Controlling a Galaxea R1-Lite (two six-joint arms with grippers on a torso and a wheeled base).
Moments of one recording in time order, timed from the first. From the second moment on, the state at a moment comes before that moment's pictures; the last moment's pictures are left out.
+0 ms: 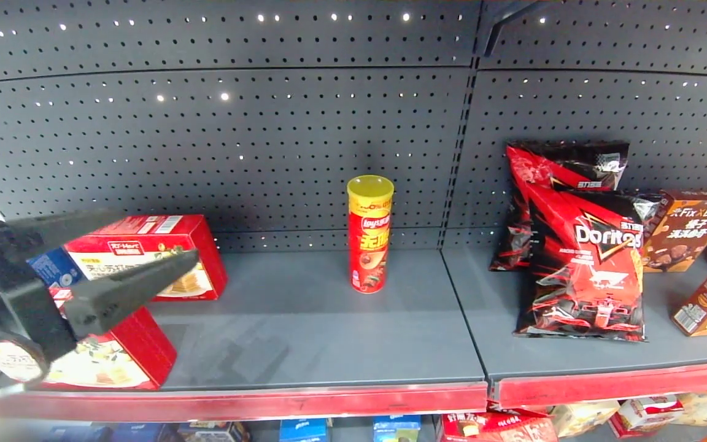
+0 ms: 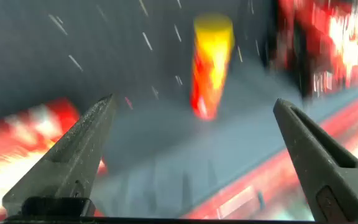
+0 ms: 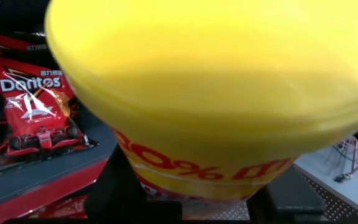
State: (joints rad) left arm -0.39 1.07 -0.68 -0.29 -0.13 0.04; right arm -0.28 0.28 -0.85 0.42 -0.33 -0.12
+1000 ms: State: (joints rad) left arm -0.50 1.57 -0.81 -0.42 -0.12 0.12; right arm -0.29 0.29 -0.81 0.38 -0.32 -0.16
